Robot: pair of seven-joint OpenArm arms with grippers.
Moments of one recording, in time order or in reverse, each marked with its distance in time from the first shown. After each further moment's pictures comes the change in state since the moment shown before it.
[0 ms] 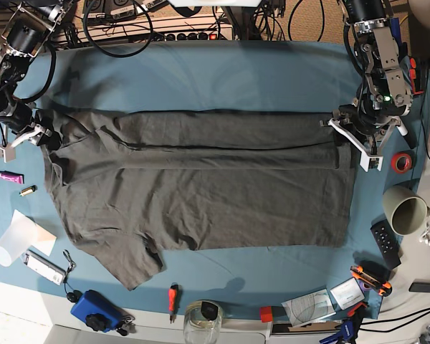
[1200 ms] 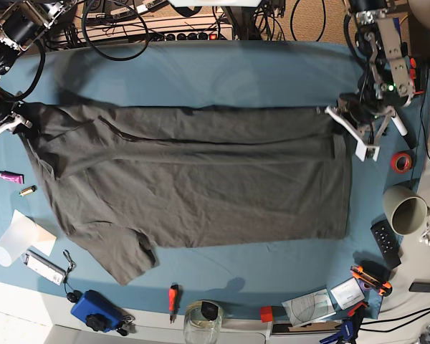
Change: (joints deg) left arm 5.1 -1.6 0.0 3.3 -7.3 -2.4 3.1; right arm -1.6 -1.2 14.4 11.0 6.3 0.8 -16.3
